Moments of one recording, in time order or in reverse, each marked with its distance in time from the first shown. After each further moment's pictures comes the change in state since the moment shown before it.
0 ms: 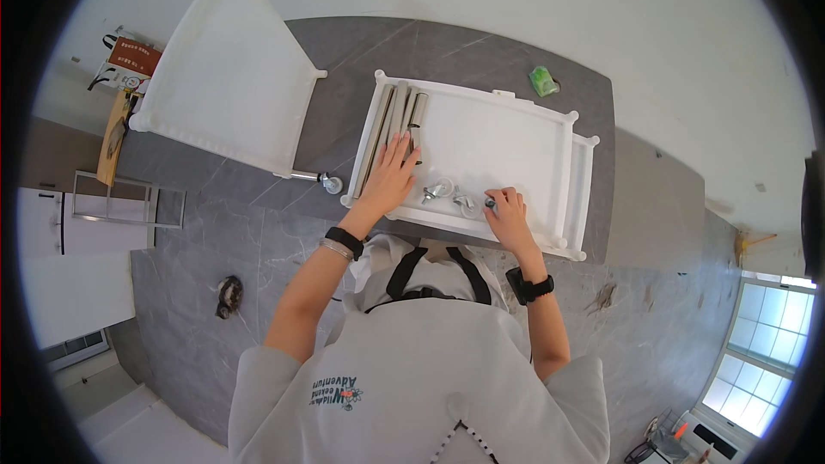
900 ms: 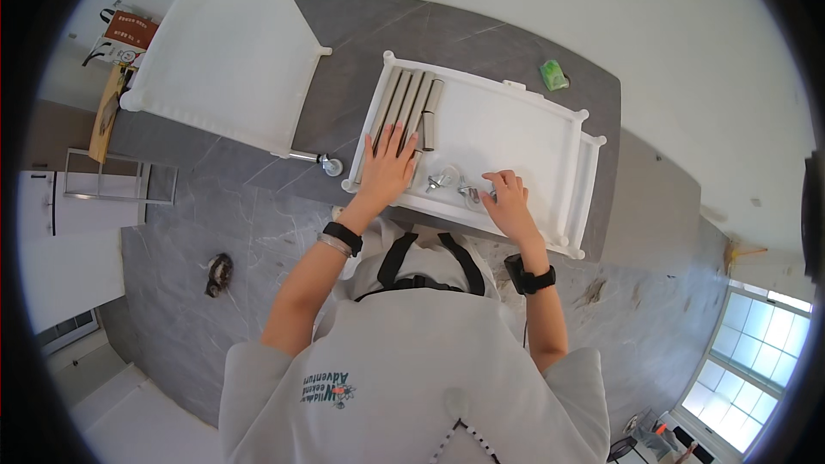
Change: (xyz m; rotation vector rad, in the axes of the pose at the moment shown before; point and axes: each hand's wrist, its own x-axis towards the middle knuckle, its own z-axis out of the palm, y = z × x) left_hand -0.015 -0.001 0.010 0.152 0.042 -0.202; right_hand 0.023 -0.031 -0.017 -0.012 -0.123 -0.012
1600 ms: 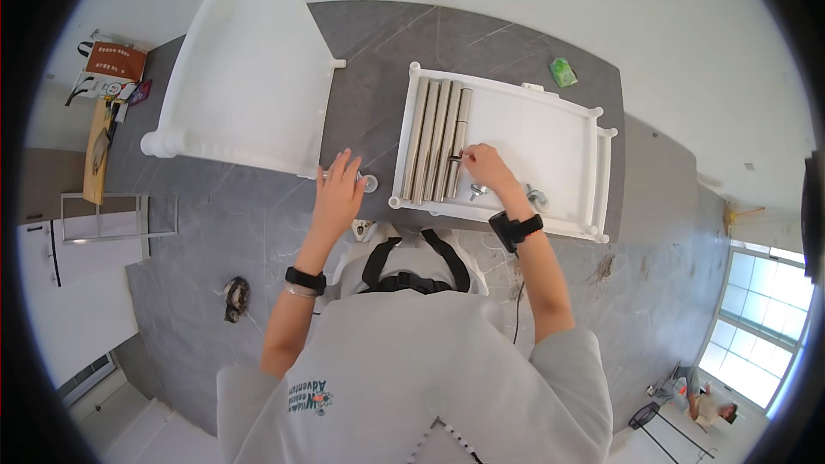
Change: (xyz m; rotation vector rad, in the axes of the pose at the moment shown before) left_hand -0.059 -0.132 -0.086 -0.215 -0.052 -0.138; right_hand 0.115 -0.064 0.062 0.089 -0.250 0.144
